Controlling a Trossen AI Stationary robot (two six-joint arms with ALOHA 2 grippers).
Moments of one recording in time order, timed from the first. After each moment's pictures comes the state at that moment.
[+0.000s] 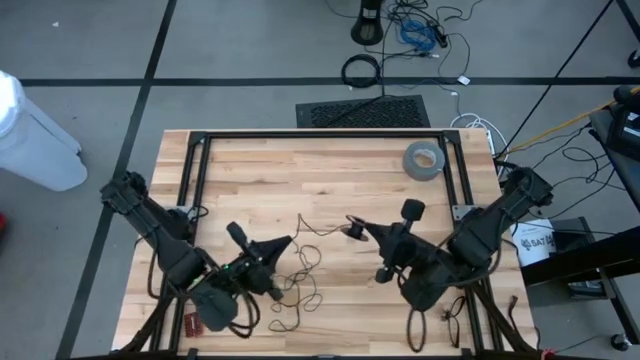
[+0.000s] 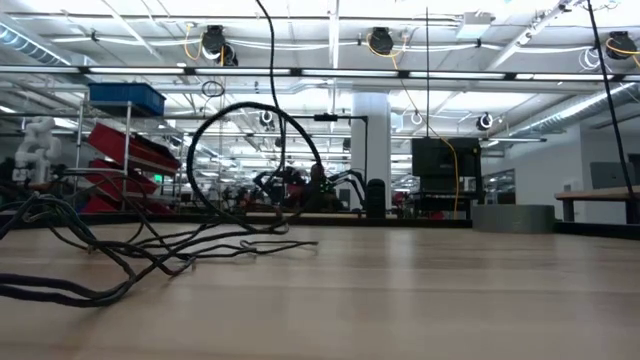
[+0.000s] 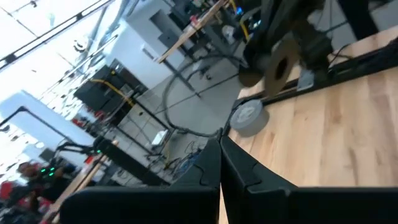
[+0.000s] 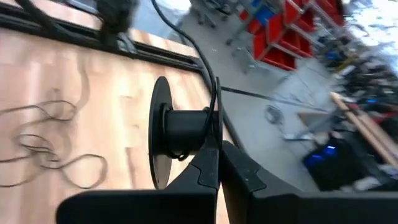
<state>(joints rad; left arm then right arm) -0.75 1.55 1.46 -0.37 -1.37 0.23 0.66 1.54 1.61 -1.05 1.14 0.40</state>
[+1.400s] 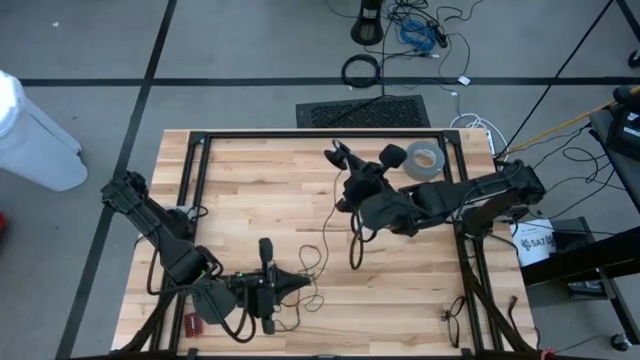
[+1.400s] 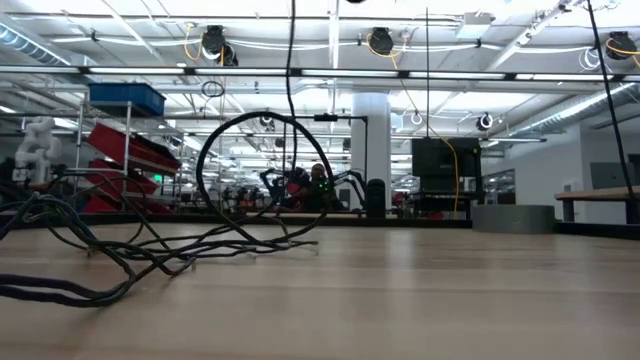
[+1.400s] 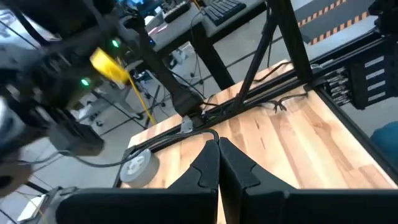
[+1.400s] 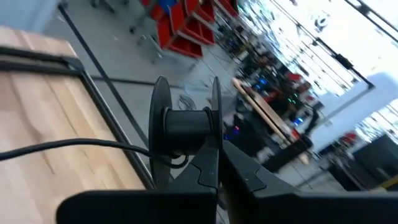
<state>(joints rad) -0.73 1.55 1.46 -0.23 -0.82 0.30 0.28 1.56 1.61 -0.53 1.28 -0.19</state>
